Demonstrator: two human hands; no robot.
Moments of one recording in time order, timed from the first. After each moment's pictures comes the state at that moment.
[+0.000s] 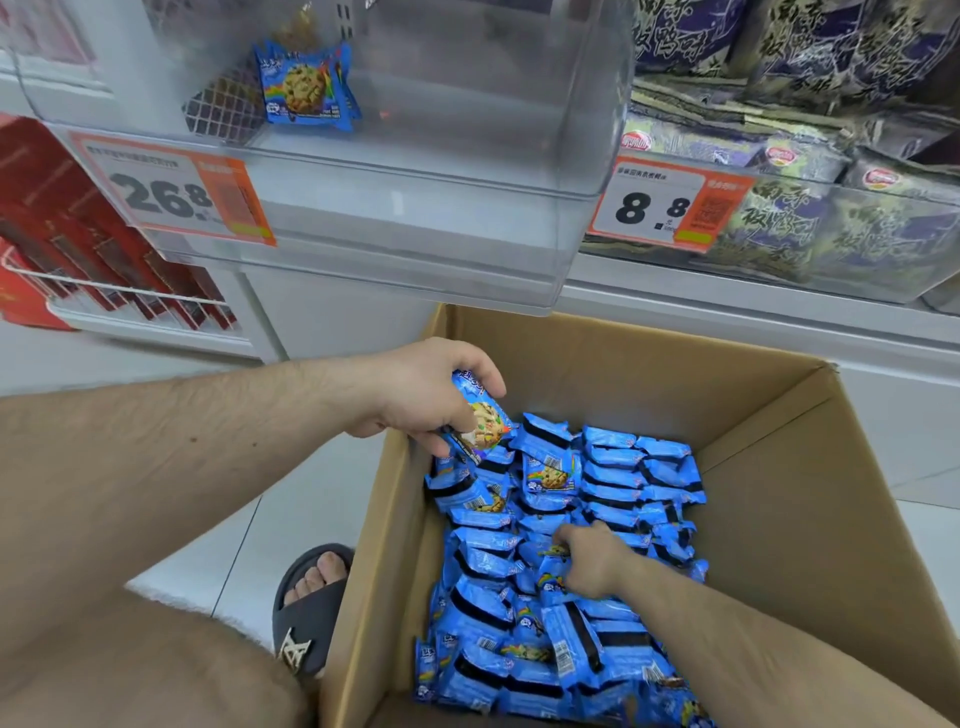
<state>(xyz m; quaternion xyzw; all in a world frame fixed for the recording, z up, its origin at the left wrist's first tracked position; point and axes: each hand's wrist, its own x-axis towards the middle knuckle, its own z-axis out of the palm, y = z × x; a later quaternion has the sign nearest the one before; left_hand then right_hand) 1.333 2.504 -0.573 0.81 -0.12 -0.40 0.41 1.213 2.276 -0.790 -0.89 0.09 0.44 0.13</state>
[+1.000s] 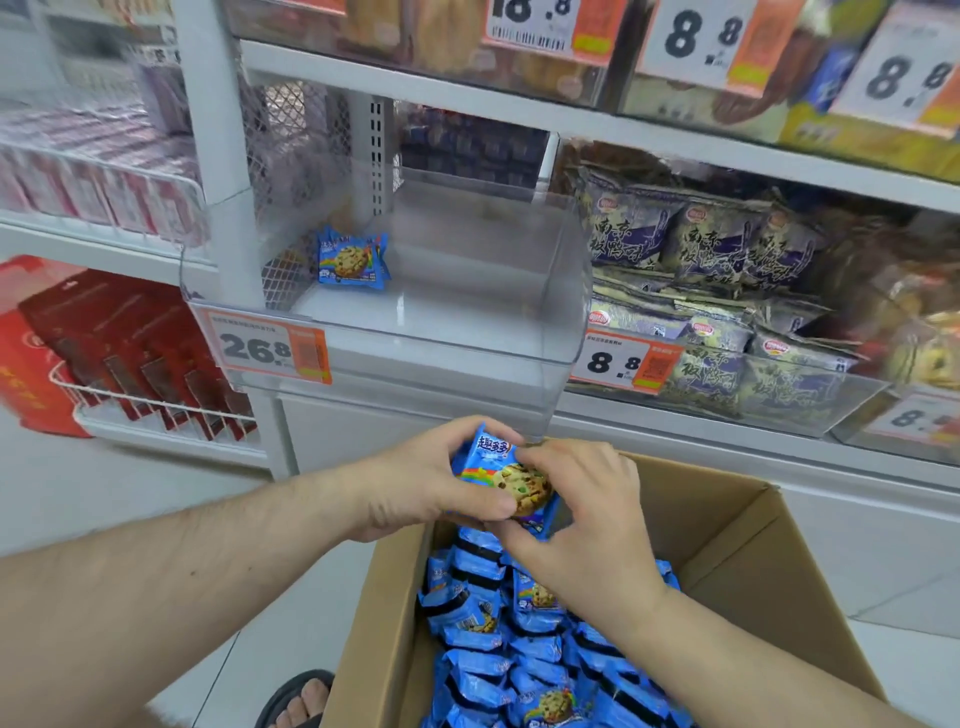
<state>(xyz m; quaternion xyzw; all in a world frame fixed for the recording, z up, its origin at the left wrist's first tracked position) 1.318 2.530 -0.527 0.62 -0.24 -0.38 0.65 1.240 2.357 -0.553 -0.90 -0.11 -0.35 0.22</state>
